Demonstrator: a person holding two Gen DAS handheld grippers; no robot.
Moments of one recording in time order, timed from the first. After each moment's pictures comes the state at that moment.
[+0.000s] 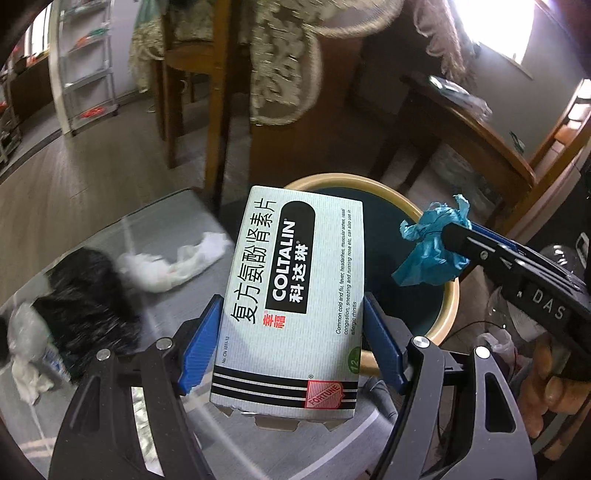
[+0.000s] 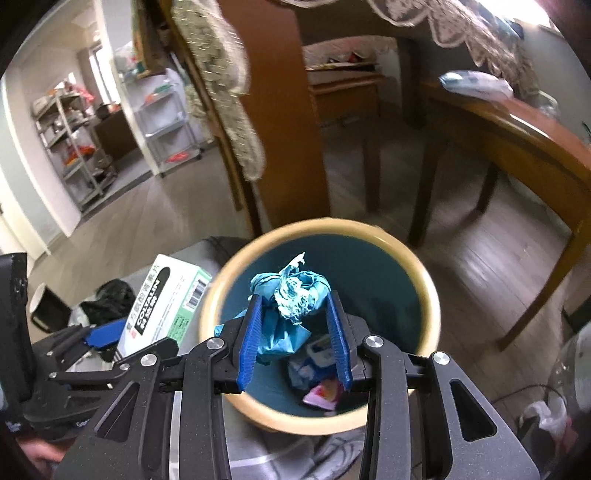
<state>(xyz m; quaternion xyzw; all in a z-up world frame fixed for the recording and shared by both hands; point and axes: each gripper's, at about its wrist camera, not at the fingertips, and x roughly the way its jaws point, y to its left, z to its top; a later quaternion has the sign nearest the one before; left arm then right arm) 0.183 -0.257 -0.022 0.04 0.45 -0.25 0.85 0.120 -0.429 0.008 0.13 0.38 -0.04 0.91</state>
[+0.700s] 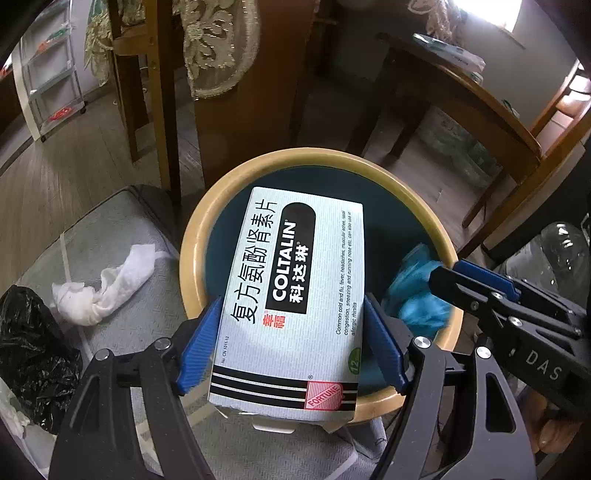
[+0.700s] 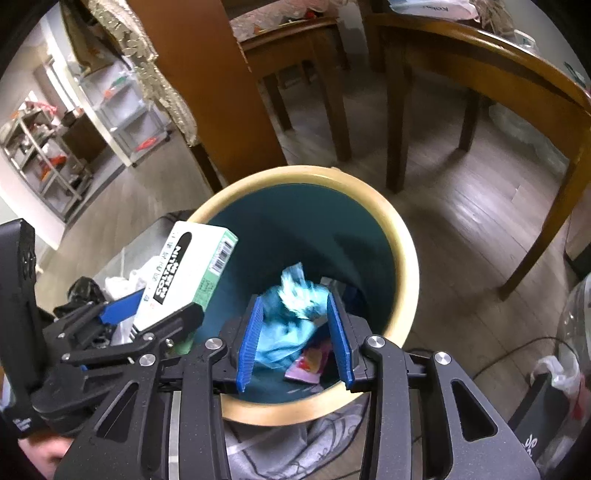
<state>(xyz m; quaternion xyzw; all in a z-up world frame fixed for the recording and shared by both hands) 0.215 -0.318 -0.053 0.07 0.49 -0.28 0.82 0.123 -0.463 -0.032 0.20 0.44 -0.07 0.87</state>
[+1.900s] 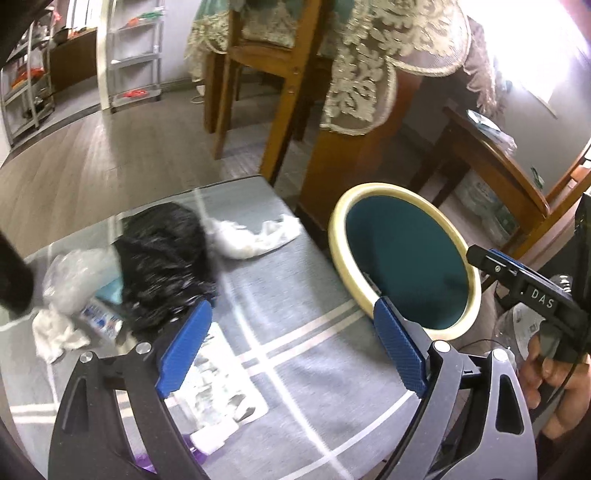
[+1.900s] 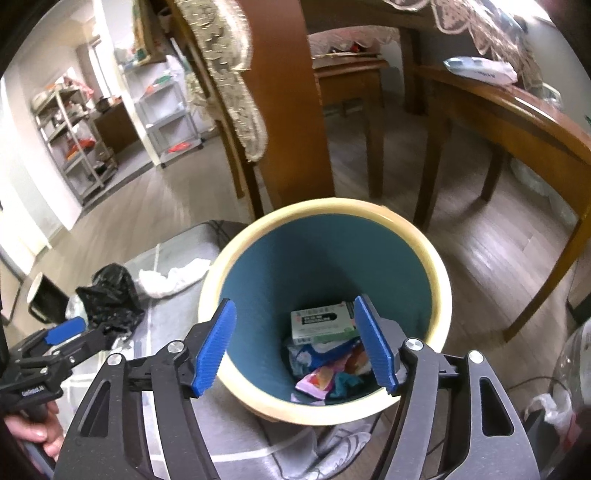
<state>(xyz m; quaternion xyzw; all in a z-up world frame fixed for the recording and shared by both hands) 0.165 -0.162 -0.018 -0.02 0.44 -0.19 0.87 0.117 -0.410 -0.003 0.13 0.39 -0.03 0.91</state>
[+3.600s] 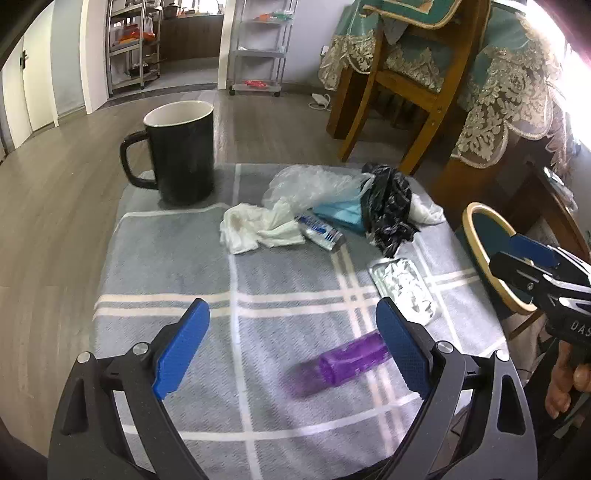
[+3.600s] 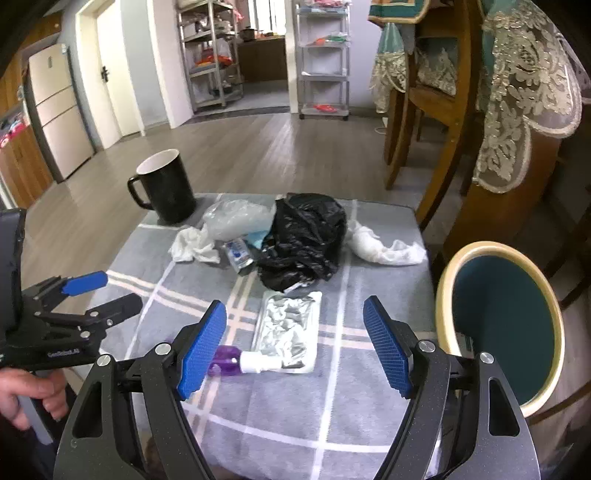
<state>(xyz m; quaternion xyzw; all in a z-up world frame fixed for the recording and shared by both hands) 0.068 0.025 -0.037 -0.08 0.43 -0.02 0.90 0.094 -0.187 0.012 -0.05 0.40 0.19 0.90</state>
